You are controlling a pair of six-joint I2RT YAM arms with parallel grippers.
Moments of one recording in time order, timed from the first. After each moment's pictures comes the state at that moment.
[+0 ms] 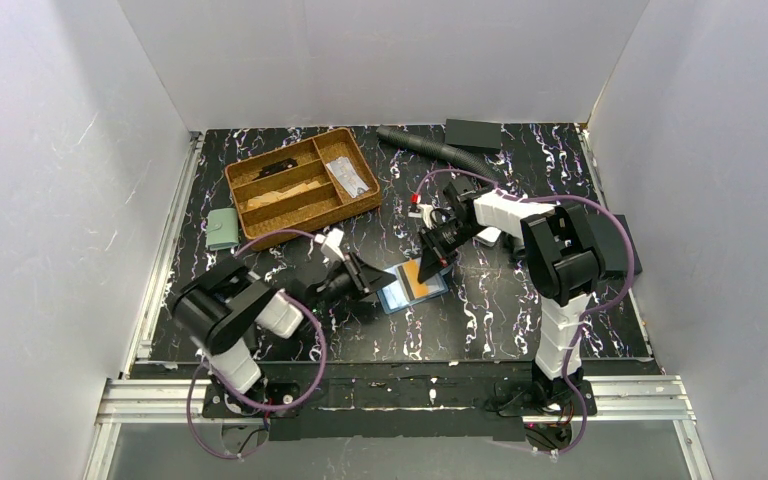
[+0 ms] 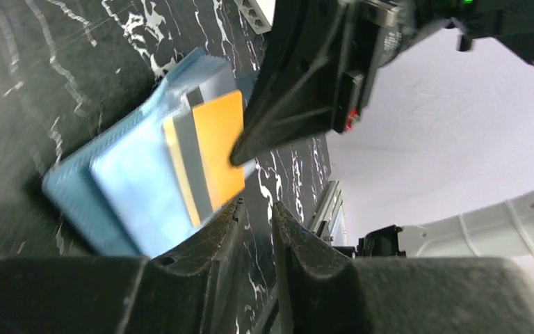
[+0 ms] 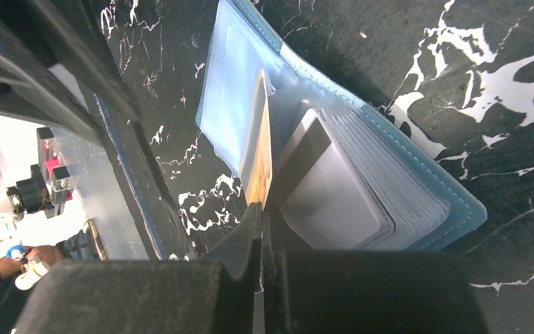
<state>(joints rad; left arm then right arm) -0.65 1.63 0.25 1.19 0.29 -1.11 0.44 1.99 1.29 -0.74 -0.90 -0.30</state>
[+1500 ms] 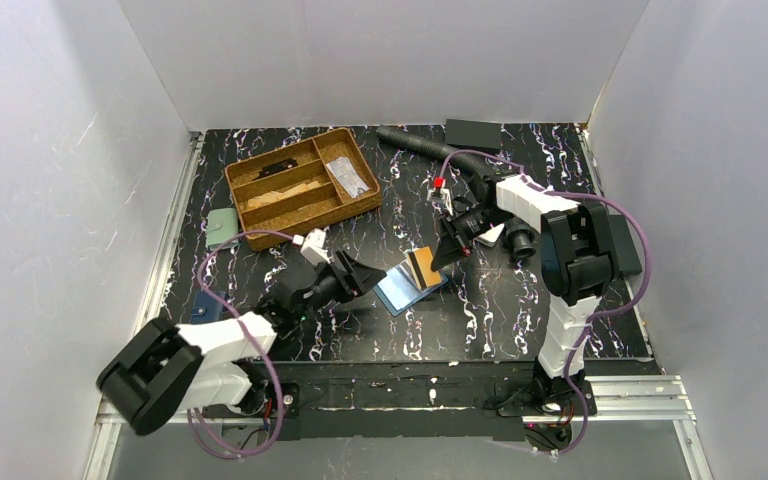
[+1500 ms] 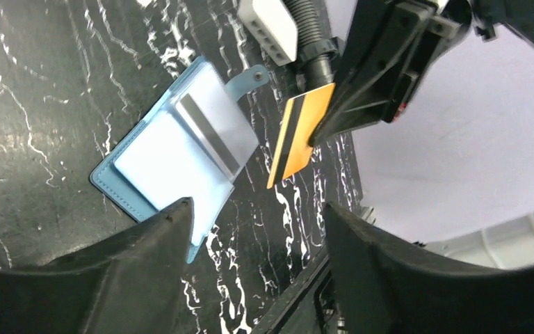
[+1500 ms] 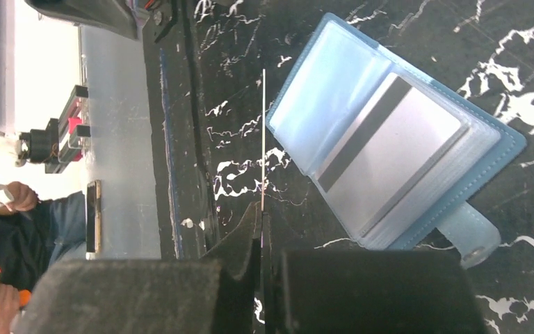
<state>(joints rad) -0.70 1.26 0.27 0.69 0.08 -1.01 0.31 1.96 1.39 -1.07 -1.12 -0.73</state>
